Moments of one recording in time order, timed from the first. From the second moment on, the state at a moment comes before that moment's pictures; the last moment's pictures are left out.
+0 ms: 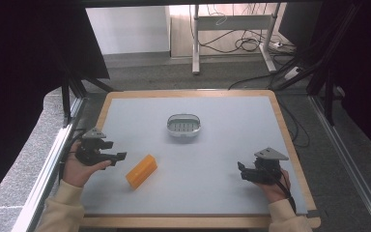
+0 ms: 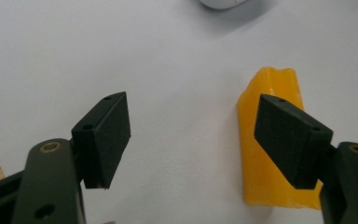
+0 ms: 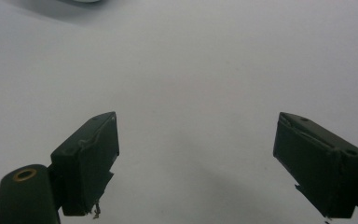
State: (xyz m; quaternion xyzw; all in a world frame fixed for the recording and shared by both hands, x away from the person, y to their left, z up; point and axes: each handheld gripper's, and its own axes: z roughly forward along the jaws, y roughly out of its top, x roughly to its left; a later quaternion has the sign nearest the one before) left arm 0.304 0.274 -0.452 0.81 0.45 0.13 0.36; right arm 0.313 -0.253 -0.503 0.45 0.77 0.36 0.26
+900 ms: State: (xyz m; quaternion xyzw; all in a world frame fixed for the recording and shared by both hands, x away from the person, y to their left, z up) left arm 0.291 0.245 -0.442 0.83 0.41 0.12 0.36; right arm 0.312 -0.253 -0.504 0.45 0.78 0.35 0.26
